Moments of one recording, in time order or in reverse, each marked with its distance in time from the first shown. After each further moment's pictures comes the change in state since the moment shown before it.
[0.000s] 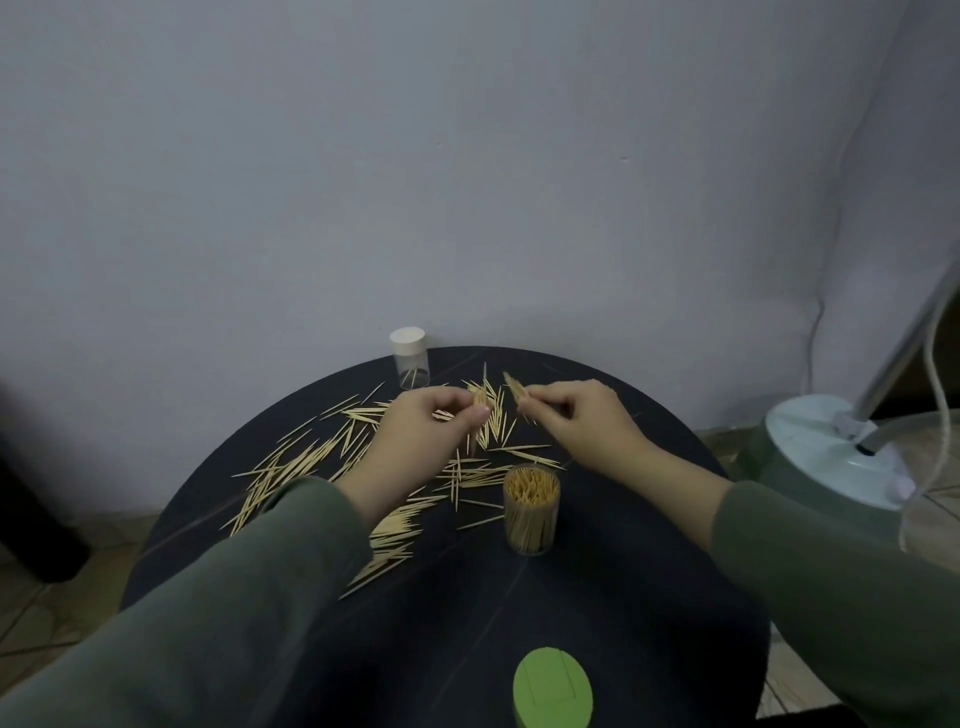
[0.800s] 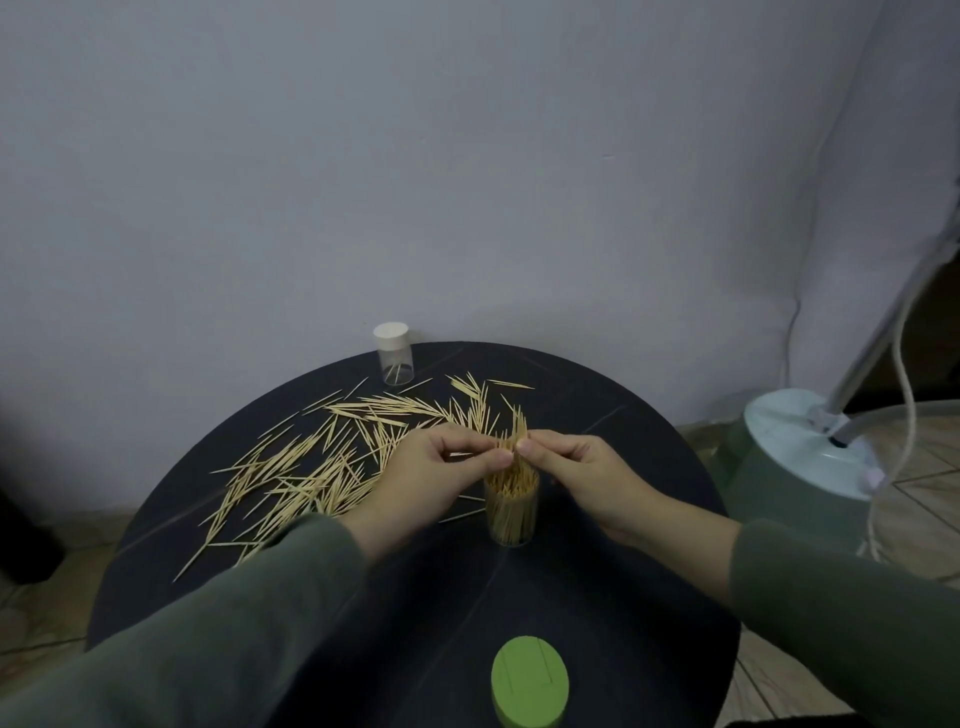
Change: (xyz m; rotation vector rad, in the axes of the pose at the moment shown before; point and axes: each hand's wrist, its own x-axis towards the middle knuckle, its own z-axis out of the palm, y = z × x) left_hand -0.025 -0.012 0.023 -0.197 -0.172 0.025; right_hand -0.055 0.004 0.004 0.679 -0.221 0.216
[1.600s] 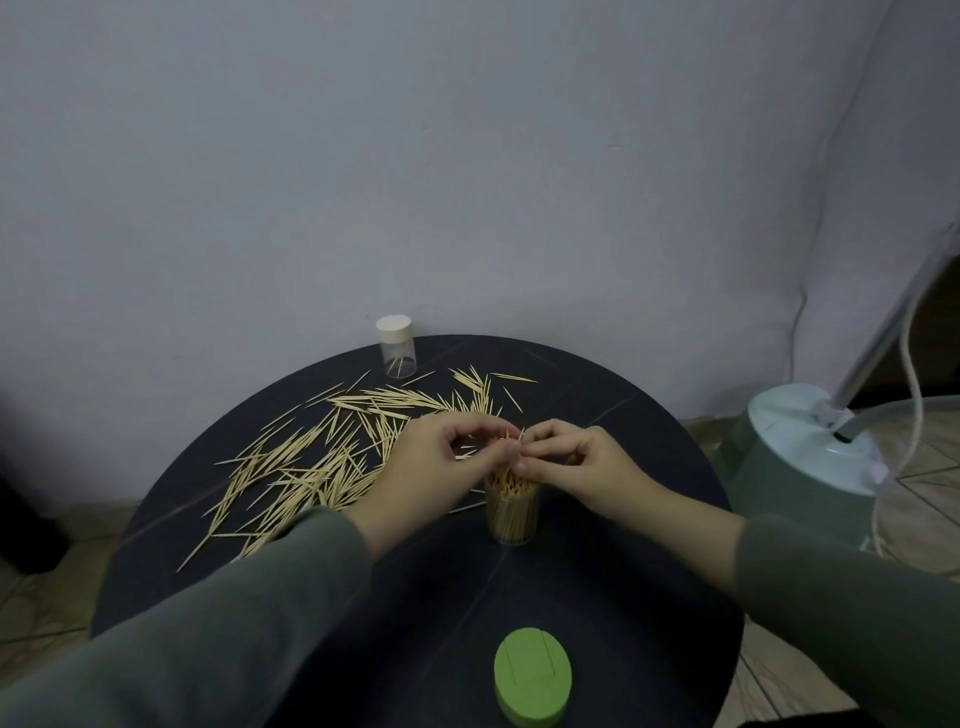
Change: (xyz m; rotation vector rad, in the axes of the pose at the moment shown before) left_hand 0.001 -0.001 -0.001 0.286 0.019 0.275; right_hand 0.003 0.007 -0.009 -0.170 -0.075 -0.179
